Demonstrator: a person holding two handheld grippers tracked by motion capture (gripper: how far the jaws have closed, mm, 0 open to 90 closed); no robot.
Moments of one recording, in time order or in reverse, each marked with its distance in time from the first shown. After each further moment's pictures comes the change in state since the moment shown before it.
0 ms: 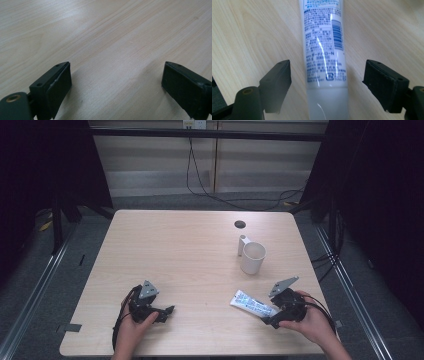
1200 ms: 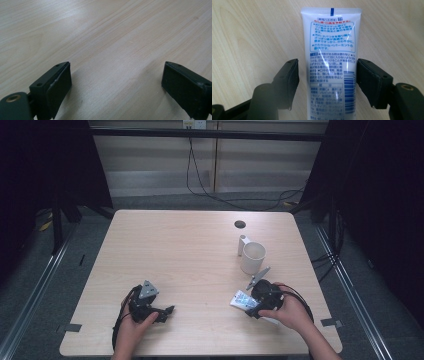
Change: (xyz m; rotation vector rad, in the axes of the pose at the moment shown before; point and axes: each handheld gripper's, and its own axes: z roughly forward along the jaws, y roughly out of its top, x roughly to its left) left arm 0.000 0.000 0.000 0.002 0.000 0.003; right arm 0.005 0.052 0.033 0.108 0.028 -0.045
